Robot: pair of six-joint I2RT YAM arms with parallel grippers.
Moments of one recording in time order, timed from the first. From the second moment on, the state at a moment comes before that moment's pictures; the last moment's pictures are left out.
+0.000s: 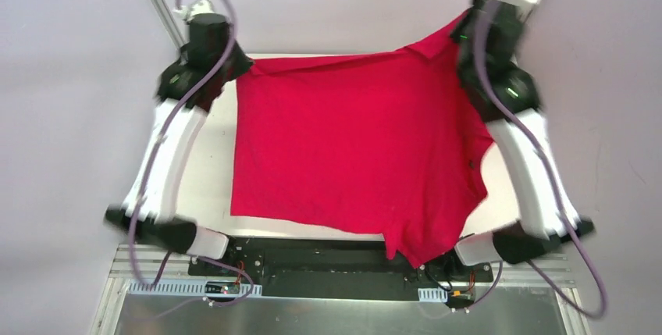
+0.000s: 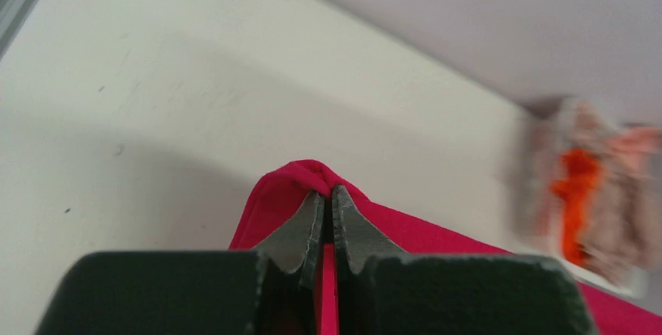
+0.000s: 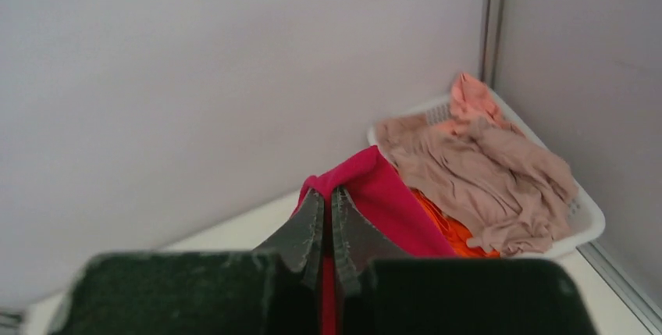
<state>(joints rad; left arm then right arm) -0.31 1.30 1.84 -0.87 -0.31 -0.60 0.48 1.32 1.98 -0.55 0.74 0.25</state>
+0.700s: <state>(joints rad) -0.12 2.47 2.24 -0.76 -0.37 -0.42 0.30 2.45 2.24 -0.57 0.45 0.41</state>
